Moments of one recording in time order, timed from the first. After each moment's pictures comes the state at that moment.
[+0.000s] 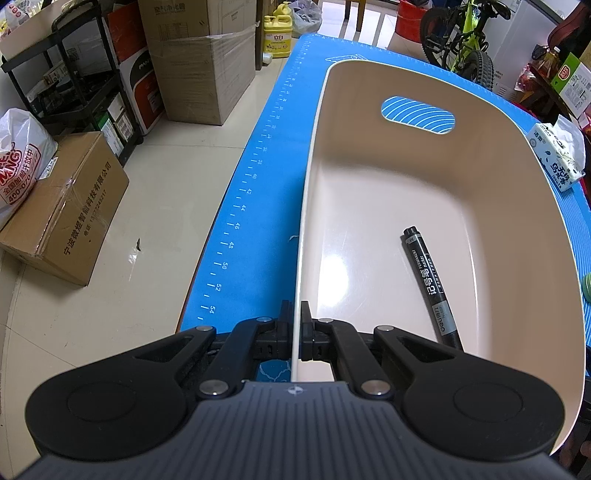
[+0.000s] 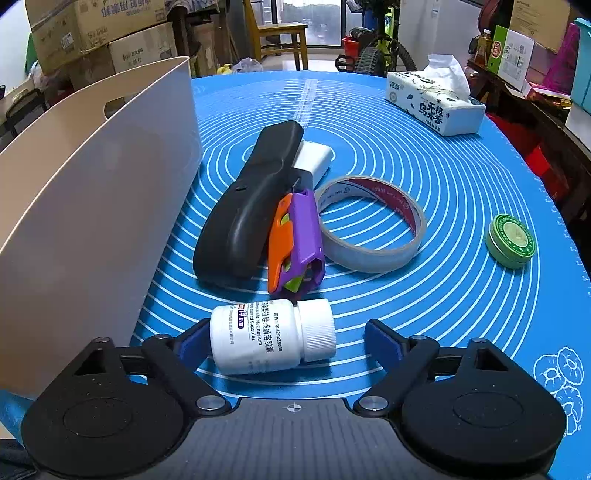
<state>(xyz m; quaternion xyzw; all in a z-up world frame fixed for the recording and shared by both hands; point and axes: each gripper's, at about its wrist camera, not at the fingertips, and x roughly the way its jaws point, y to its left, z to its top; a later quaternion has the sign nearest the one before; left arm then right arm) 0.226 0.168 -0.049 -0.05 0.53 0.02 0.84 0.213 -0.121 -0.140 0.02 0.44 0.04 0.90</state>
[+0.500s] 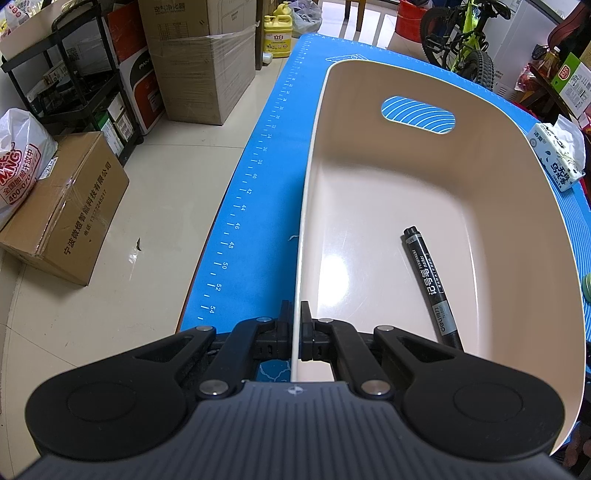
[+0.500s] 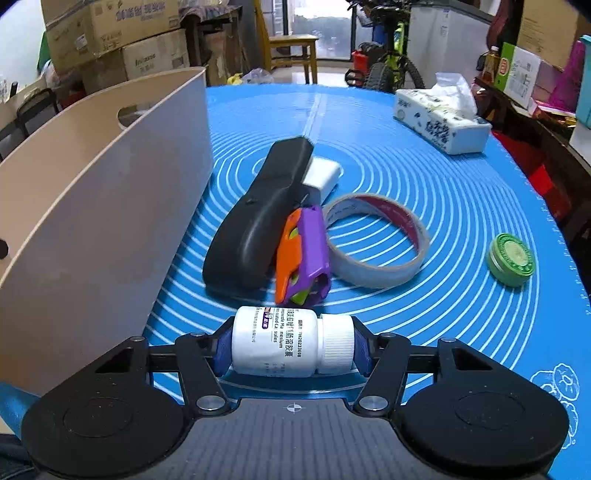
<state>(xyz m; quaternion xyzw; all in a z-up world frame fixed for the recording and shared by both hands) 0.227 0.166 -0.048 -0.05 0.53 0.03 0.84 0.208 -0.120 -0.132 0.01 0.42 0.05 0.91</state>
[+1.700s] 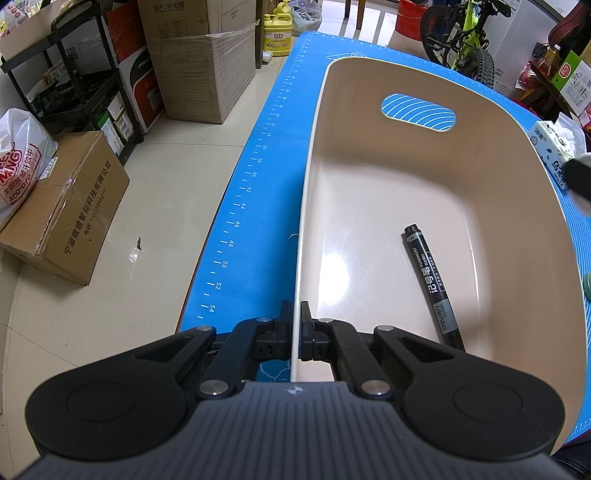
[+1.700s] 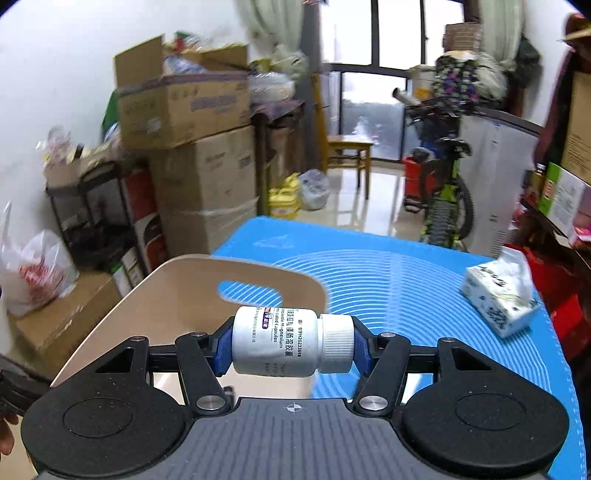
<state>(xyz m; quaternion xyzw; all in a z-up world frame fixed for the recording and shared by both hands) 0.227 0.166 -0.050 -0.05 0.54 0.03 0.84 0.250 -0.028 -0.006 -0.03 0.28 0.13 0.95</state>
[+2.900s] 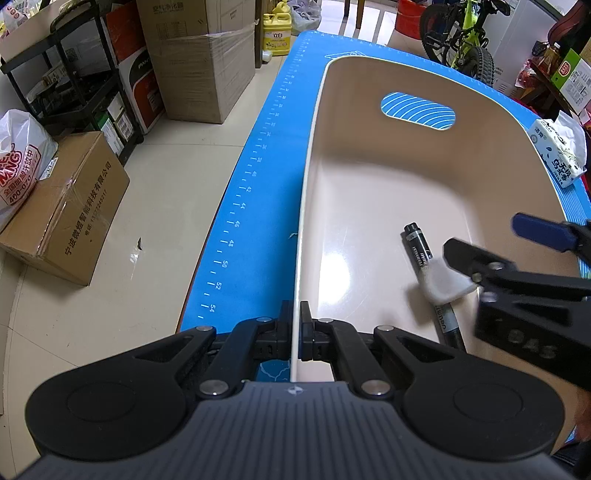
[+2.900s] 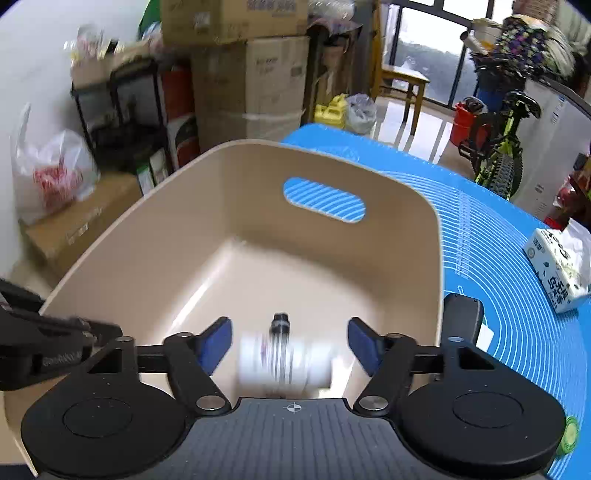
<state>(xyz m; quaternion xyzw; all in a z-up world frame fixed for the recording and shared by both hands) 0.227 0.167 -0.050 -0.05 0.54 0.03 0.84 0.266 0.034 -0.053 -0.09 0.39 0.17 0.90</state>
